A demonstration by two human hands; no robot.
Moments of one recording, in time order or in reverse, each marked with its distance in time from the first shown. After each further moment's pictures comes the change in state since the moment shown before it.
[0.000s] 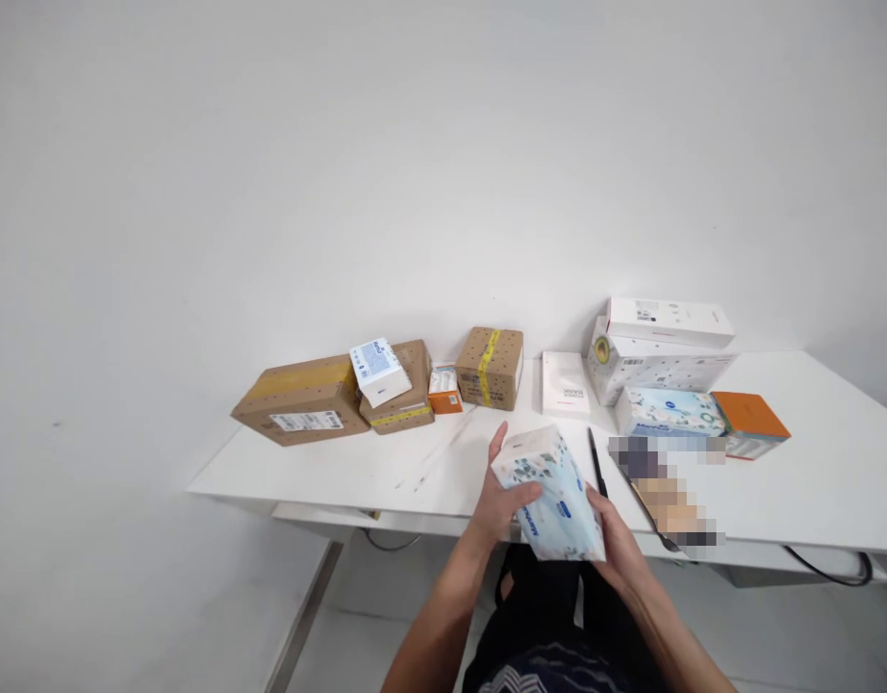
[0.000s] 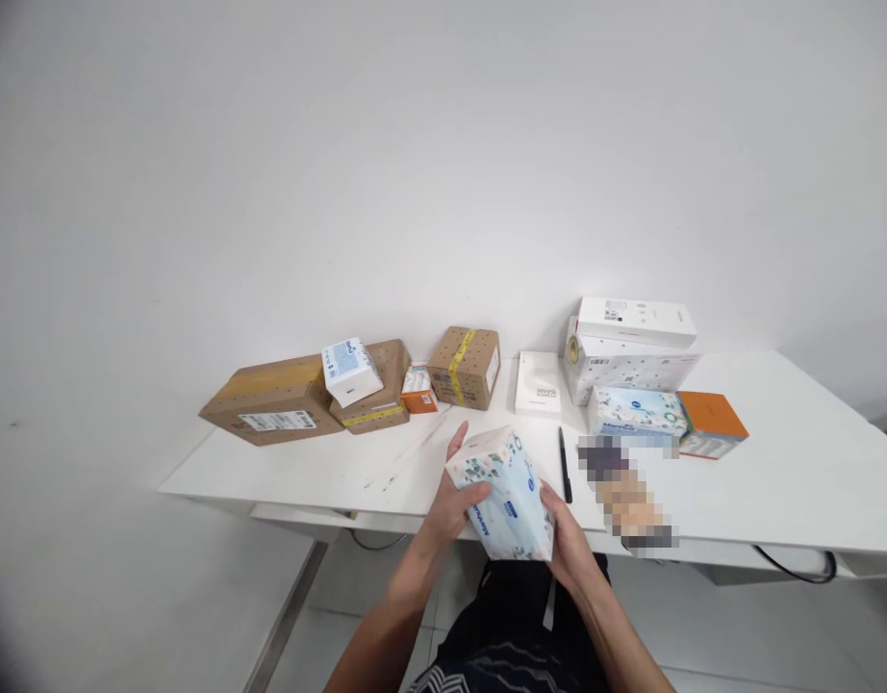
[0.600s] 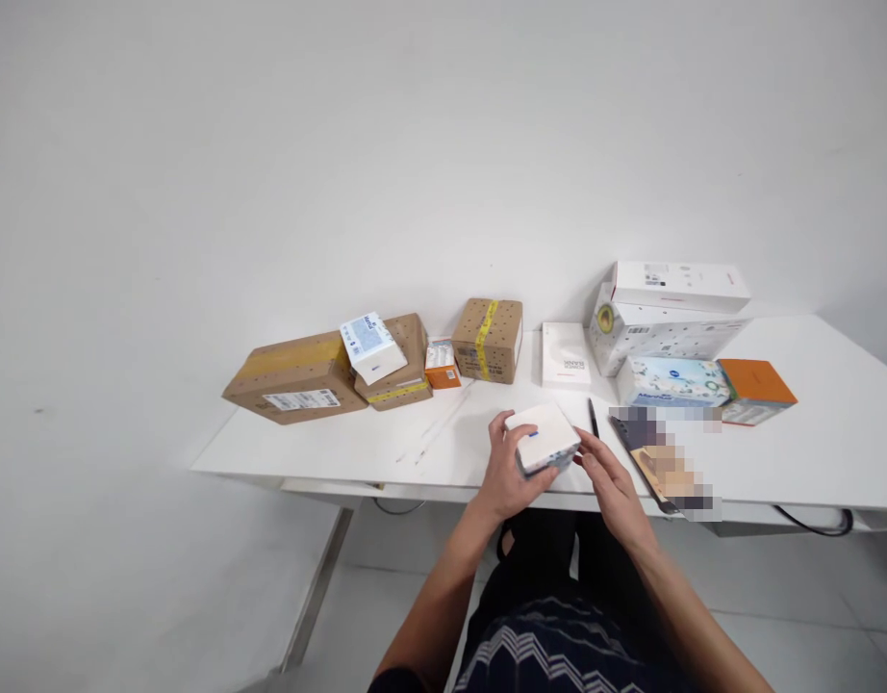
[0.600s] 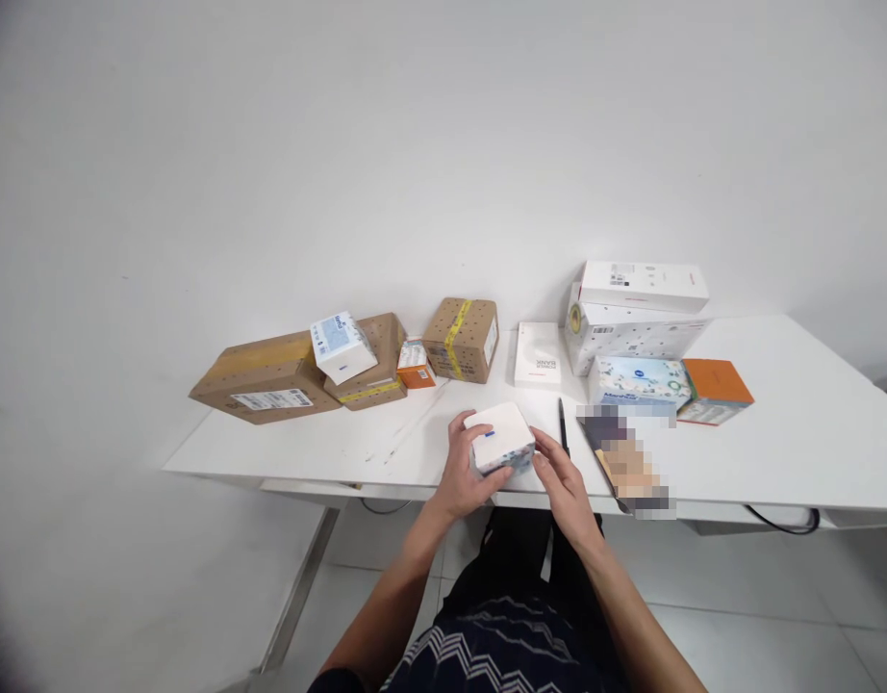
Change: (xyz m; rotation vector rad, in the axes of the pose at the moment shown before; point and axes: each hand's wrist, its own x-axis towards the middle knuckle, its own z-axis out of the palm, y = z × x) left_hand 0.003 -0.017 -0.009 0.930 -0.026 0.527; right_hand 0.006 0.004 -0.013 -0.177 0.131 -0.347
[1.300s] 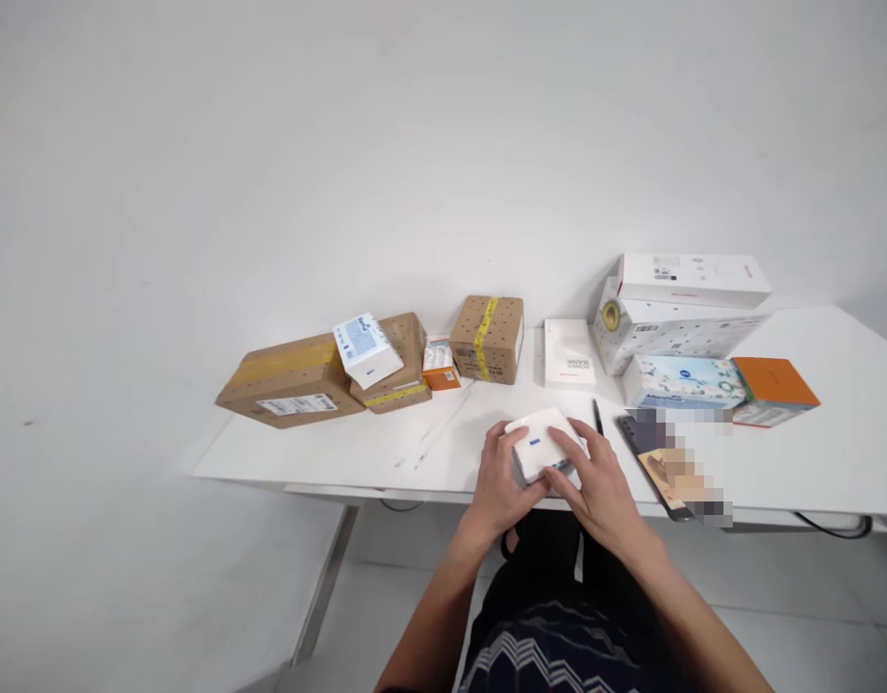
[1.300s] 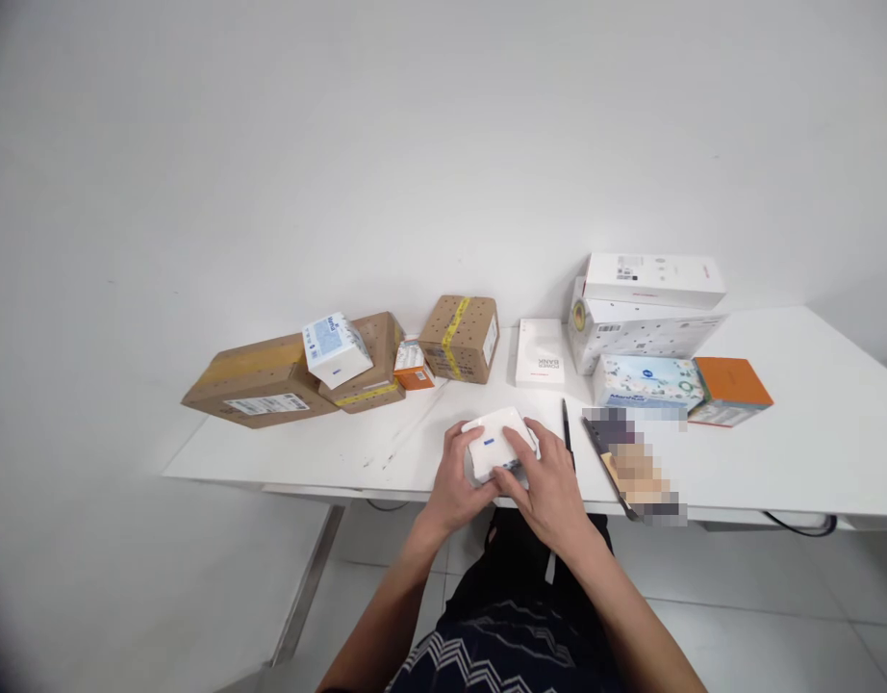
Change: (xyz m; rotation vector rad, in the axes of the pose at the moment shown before) left_hand -0.003 0.001 -0.007 0.166 -0.031 -0.135; right_hand 0.014 -0.034 0.018 -1.025 -0.066 -0.529
